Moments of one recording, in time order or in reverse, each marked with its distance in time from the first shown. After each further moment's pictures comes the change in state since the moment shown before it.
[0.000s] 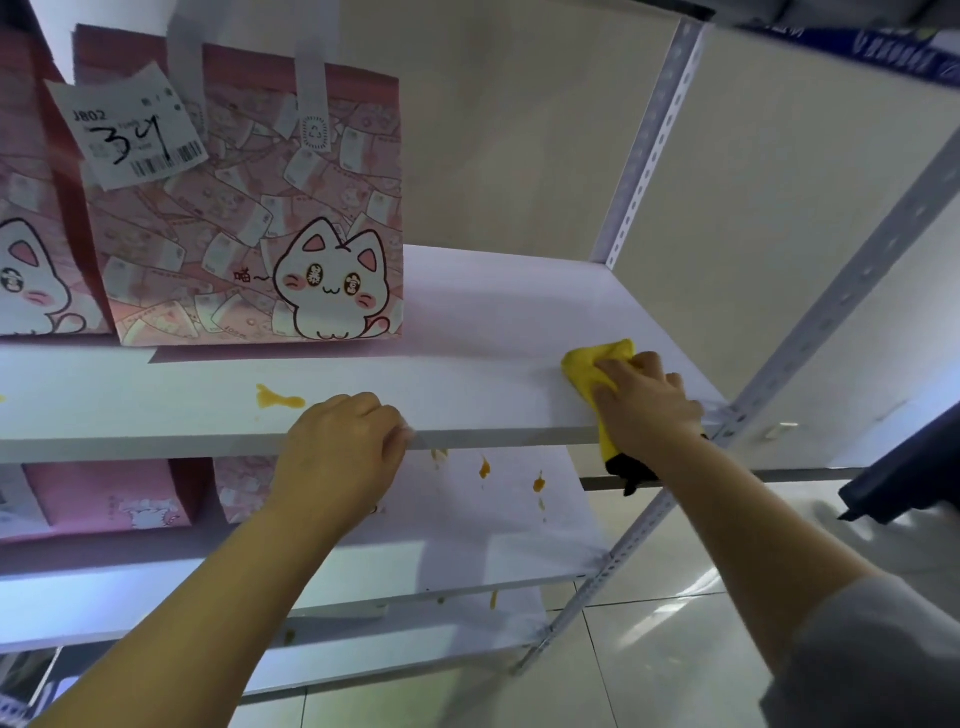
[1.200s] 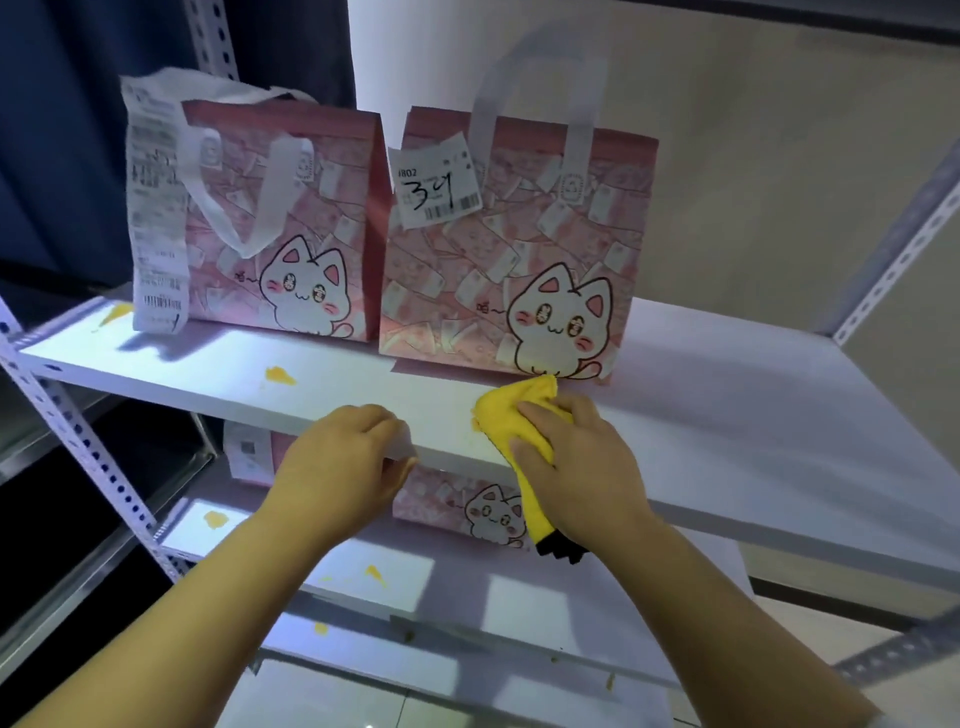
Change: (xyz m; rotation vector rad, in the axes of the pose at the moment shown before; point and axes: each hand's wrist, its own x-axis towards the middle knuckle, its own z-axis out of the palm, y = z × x) left_hand -0.059 -0.113 -0.084 0.245 -0.083 -0.239; right_hand -0.080 -0.211 0.018 0.347 -0.016 -0.689
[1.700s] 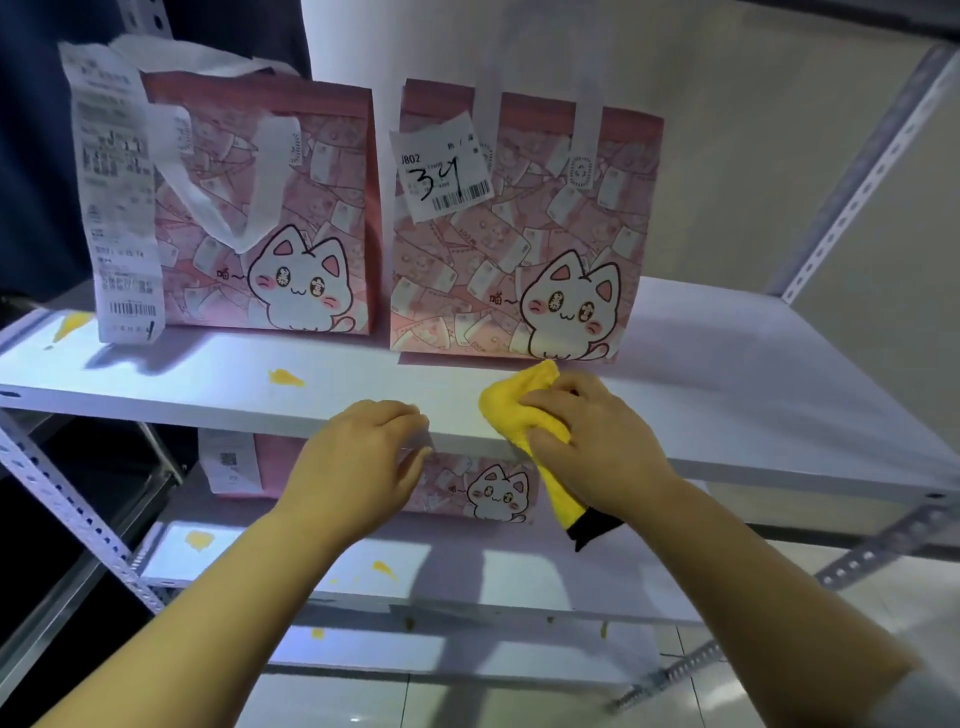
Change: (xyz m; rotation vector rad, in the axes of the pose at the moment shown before) left_hand -0.001 -0.033 -0.002 -0.166 0.019 0.181; right_hand -0.002 -0.028 -0.002 -0.032 -0.024 0.060
